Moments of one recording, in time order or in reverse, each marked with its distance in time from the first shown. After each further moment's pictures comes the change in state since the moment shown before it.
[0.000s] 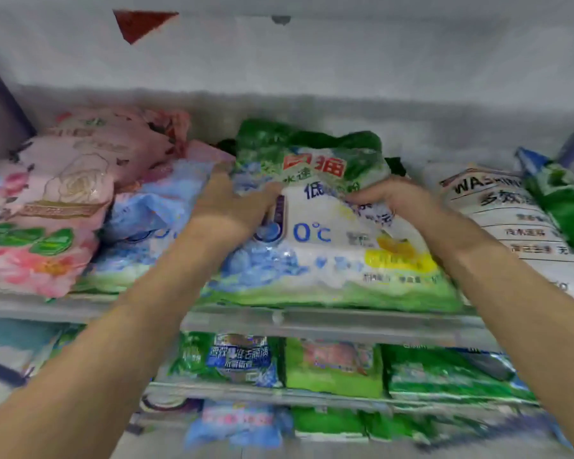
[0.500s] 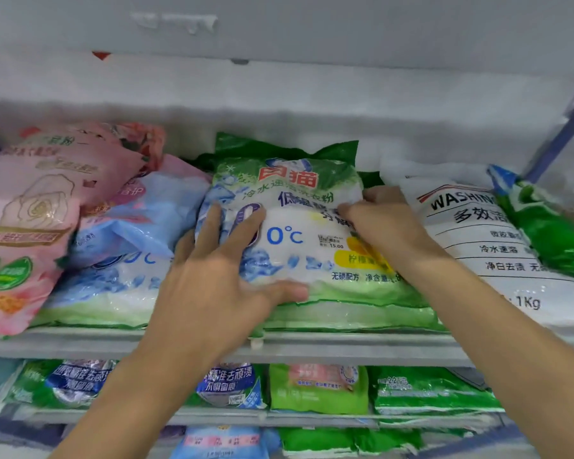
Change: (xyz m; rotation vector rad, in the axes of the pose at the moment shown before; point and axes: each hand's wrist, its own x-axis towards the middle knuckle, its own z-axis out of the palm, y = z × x) left_hand -0.071 -0.007 -0.005 0.668 -0.102 0.293; right_hand -0.025 0.001 0.004 -0.102 0.318 0.013
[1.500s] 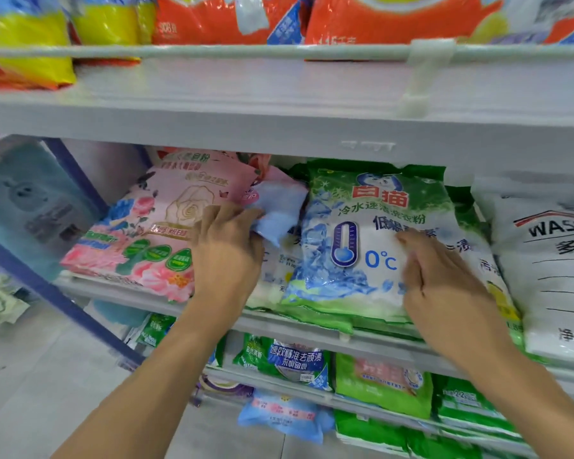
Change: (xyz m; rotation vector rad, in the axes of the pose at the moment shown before) left_hand 0.027 -0.094 -0.051 0.218 0.481 0.029; right_hand -0.077 0.015 0.028 -0.497 0.079 -0.538
